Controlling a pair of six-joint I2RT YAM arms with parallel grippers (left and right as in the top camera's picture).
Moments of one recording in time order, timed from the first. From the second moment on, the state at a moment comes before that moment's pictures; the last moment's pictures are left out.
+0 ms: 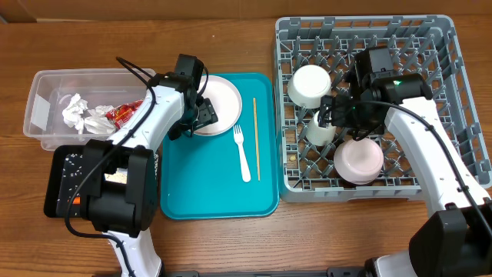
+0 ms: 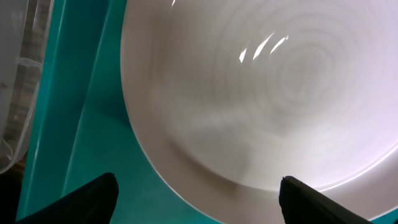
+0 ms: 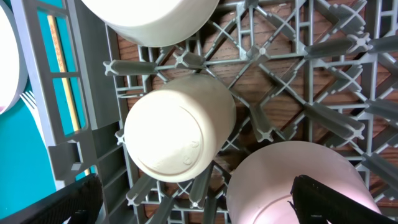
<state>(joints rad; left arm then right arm) -0.22 1.99 1.44 -0.86 -0.04 -0.64 0.14 1.65 1.41 -1.07 -0.12 0.25</state>
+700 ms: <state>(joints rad) -0.20 2.06 1.44 -0.85 -0.03 -0.65 0.14 1.65 1.41 -1.07 -0.12 0.25</state>
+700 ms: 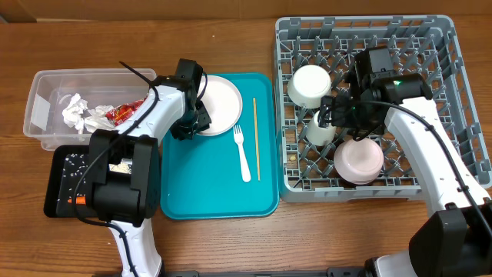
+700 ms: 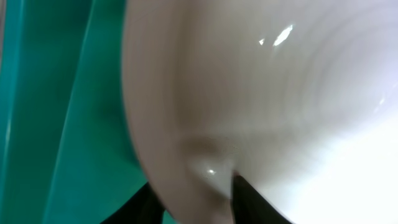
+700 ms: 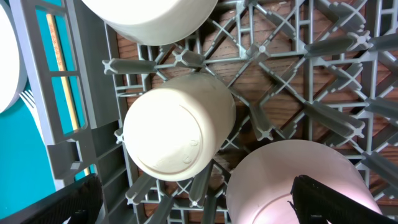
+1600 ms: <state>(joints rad) -0.19 2.06 1.47 -0.88 0.02 -0.61 0.14 1.65 1.41 -1.06 -0.12 0.25</state>
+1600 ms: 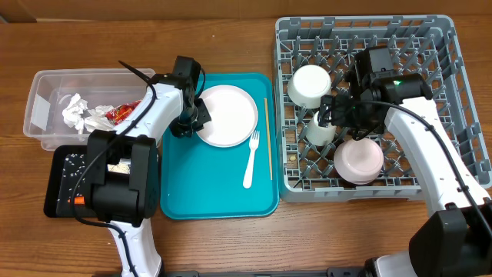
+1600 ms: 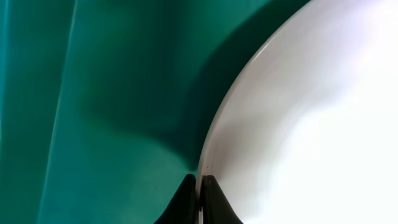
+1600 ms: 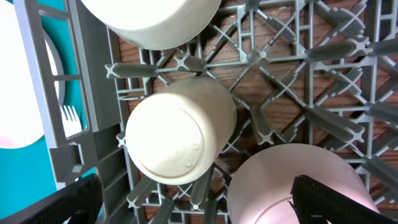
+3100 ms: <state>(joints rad) -0.32 1.69 1.66 -1.33 0.28 -0.41 0.14 1.65 1.41 -1.14 -0.58 0.04</state>
